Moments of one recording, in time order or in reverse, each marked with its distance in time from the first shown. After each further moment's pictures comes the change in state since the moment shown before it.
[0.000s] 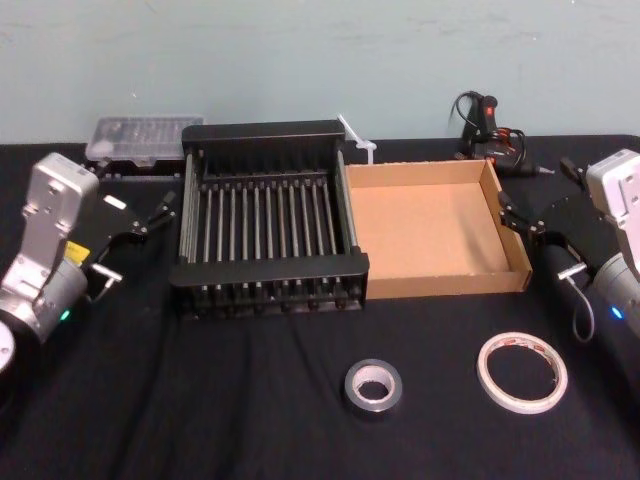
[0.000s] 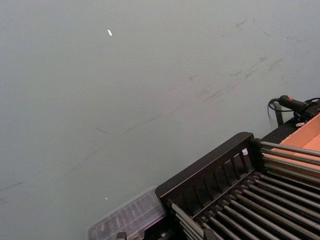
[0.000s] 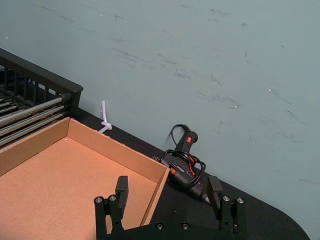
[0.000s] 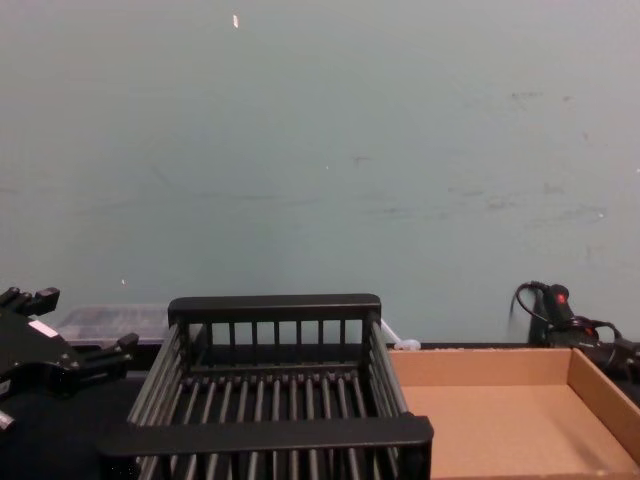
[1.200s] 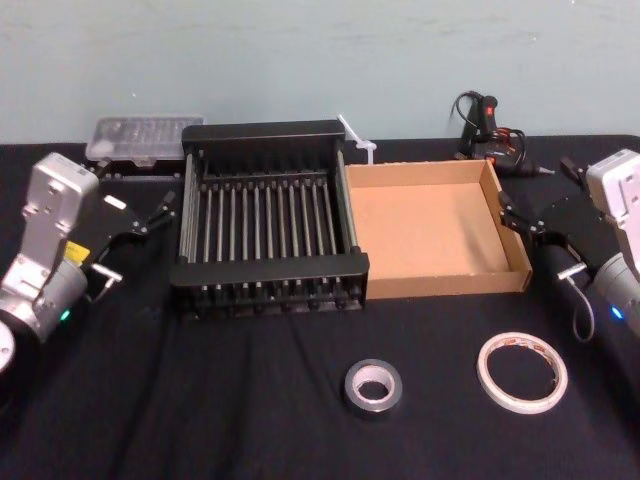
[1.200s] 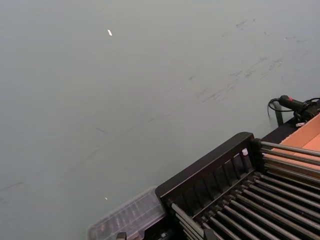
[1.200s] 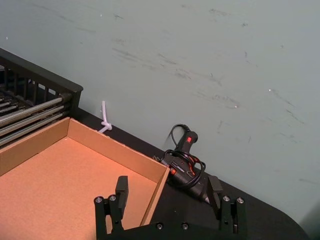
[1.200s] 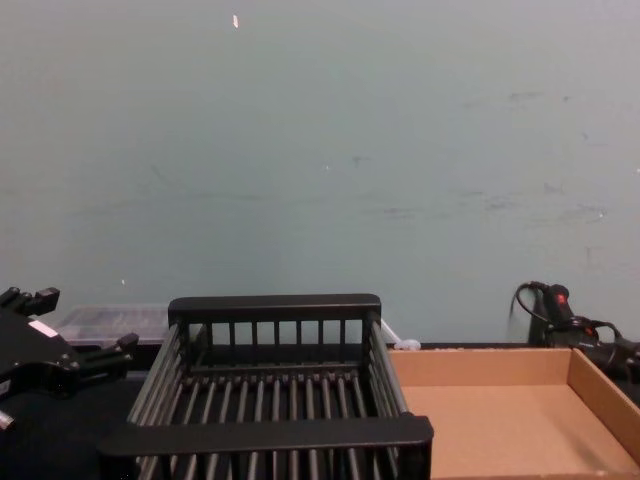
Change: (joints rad) left arm 0.000 0.000 0.000 0.000 0.000 0.000 0.000; right arm 0.000 0.000 0.000 0.000 0.000 0.000 0.000
